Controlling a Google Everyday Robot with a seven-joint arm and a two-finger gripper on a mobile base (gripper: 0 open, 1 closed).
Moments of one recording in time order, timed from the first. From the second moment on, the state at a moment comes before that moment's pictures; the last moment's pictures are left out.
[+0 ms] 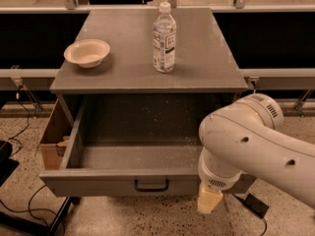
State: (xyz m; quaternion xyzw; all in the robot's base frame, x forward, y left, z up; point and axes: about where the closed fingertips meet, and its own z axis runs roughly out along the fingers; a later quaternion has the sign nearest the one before) arm 0.387 -0.133 0.708 -0.60 0.79 -0.03 0.05
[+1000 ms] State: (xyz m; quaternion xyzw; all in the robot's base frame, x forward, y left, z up) arm 0.387 -0.134 0.710 -0.60 0.79 -0.04 0.06
